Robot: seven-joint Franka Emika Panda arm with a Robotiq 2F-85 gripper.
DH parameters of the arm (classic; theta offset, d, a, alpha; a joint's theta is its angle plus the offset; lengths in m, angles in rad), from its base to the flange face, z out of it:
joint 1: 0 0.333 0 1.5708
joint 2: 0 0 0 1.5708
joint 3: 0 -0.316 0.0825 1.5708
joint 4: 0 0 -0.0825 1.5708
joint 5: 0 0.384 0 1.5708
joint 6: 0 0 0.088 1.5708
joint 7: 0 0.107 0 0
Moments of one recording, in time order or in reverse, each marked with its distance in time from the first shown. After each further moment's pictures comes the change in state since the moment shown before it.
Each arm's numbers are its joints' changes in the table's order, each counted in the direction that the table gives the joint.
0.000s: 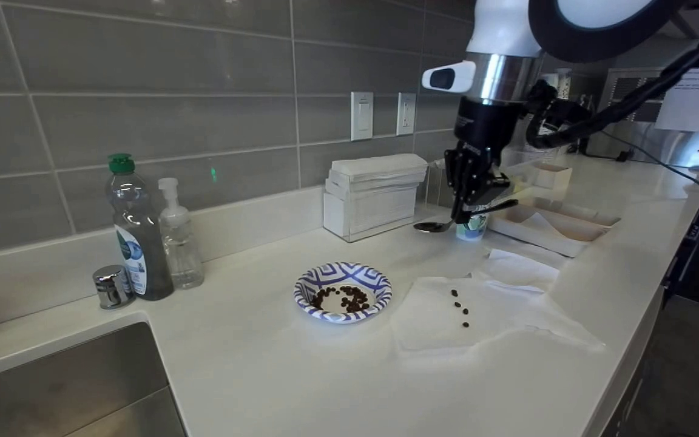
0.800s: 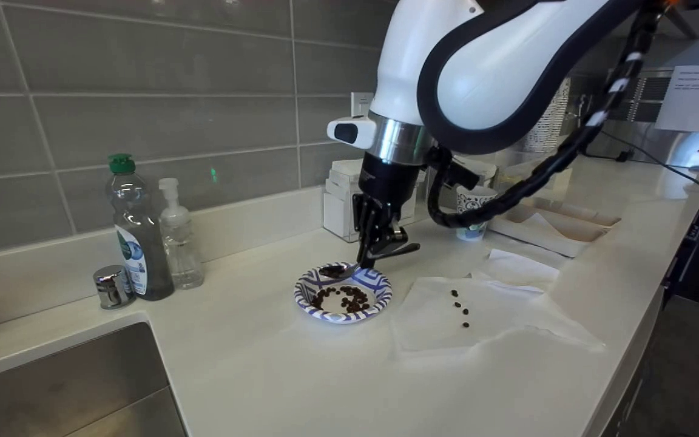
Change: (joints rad) arm 0.000 -0.364 -0.174 -0.203 -0.003 0.241 -0.003
